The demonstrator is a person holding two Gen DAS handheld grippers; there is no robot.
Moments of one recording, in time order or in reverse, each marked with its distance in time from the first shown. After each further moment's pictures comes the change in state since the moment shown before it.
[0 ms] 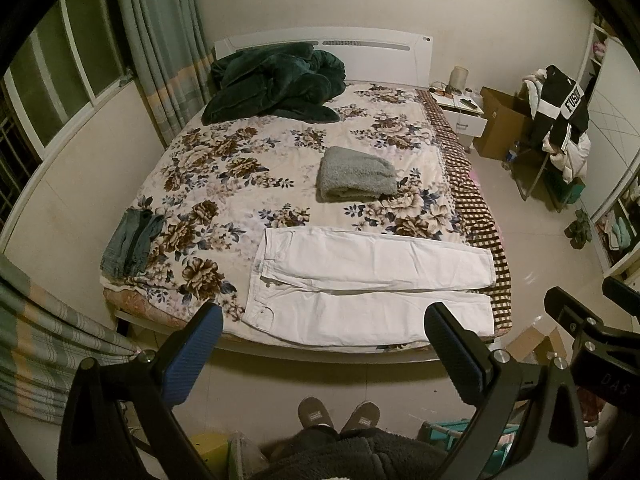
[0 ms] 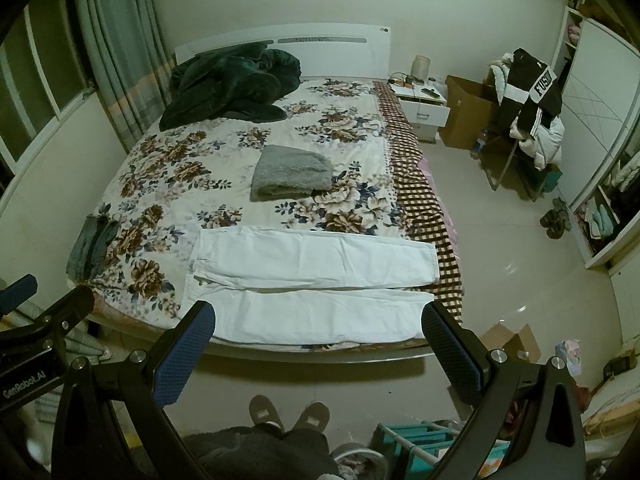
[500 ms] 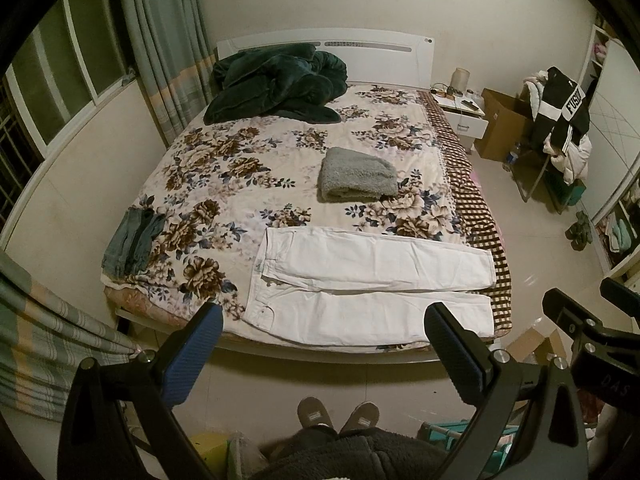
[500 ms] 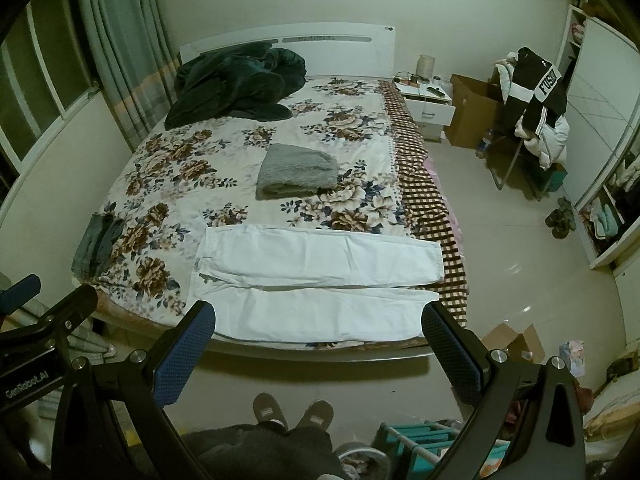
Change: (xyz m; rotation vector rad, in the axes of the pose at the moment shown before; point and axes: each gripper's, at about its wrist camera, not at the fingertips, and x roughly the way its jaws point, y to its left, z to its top) left arm -0.003 0.002 -0.001 -0.001 -0.005 -0.002; right arm -0.007 0.026 0.006 -0.005 0.003 0.014
